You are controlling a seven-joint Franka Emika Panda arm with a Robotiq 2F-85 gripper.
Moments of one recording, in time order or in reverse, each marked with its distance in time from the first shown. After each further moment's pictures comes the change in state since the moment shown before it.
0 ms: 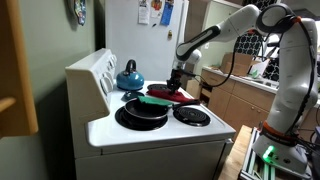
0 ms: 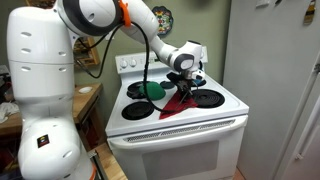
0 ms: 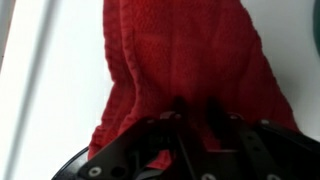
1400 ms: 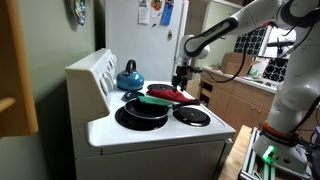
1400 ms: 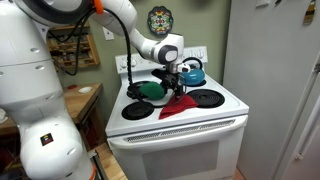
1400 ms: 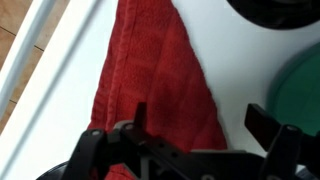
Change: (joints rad) arm 0.063 -0.213 0.032 -0.185 -0.102 -0.033 -0.053
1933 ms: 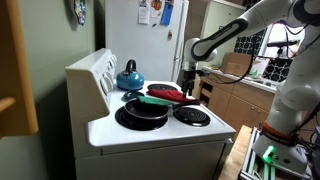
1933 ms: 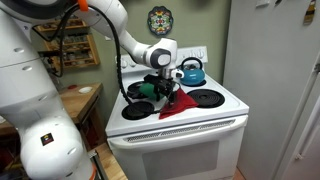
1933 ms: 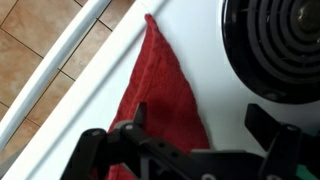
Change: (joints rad) arm 0.005 -0.102 0.007 -0.157 -0.035 -0.026 -0.070
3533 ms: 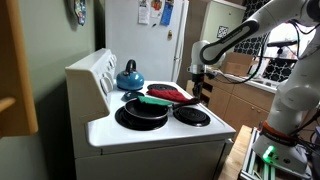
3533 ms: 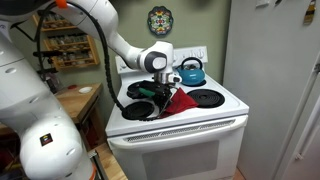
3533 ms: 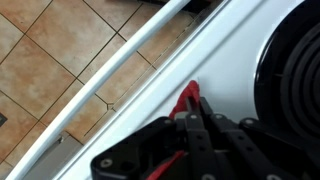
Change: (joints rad) arm -0.015 -0.111 -0.020 -0.143 -0.082 0.000 -0.055
